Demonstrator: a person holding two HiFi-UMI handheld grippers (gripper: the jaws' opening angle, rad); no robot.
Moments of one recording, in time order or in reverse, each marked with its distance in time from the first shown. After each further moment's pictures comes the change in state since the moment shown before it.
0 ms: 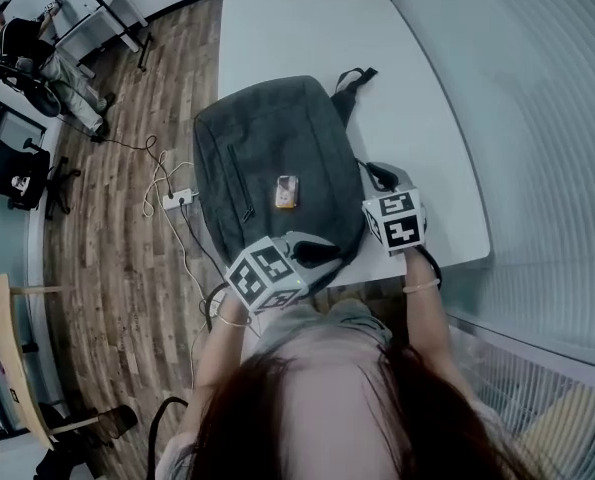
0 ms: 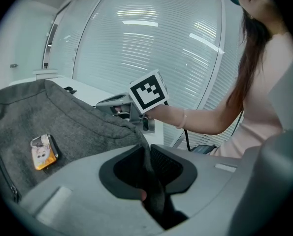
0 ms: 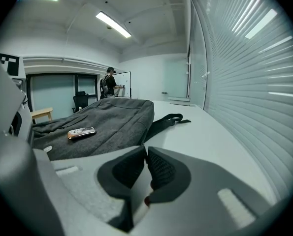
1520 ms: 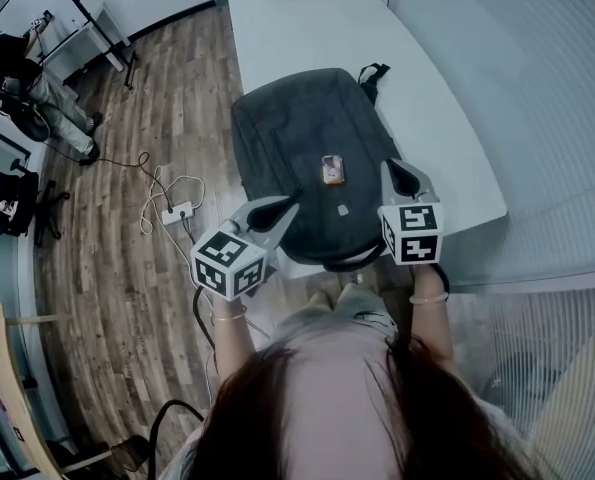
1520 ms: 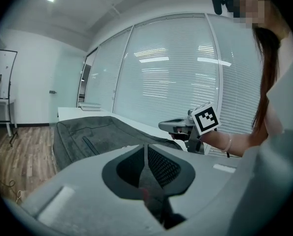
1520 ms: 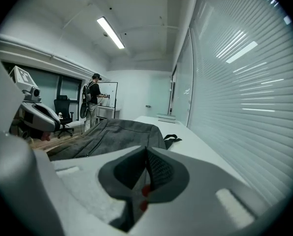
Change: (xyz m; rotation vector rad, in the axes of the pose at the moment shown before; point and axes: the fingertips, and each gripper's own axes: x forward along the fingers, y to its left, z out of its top) left arm -0.197 0.074 -0.025 -0.012 -0.379 0.319; right arm -0.074 0.106 0.060 0.020 -0.134 -0.271
